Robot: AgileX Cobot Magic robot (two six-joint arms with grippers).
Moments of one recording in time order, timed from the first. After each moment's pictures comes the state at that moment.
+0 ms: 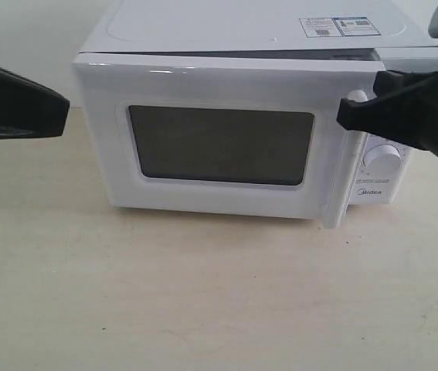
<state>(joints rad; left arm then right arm) -0.56 0.91 -0.97 -0.56 0.84 0.45 0.50 1.22 -0.51 0.54 -0.56 -0.34</state>
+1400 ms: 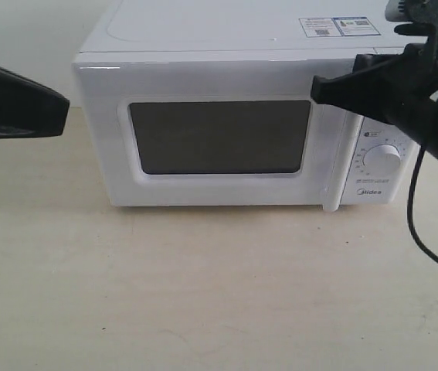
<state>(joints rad) -0.56 0.91 -0.97 -0.56 0.84 0.45 0.50 1.39 -0.64 0.59 -0.63 -0.37</state>
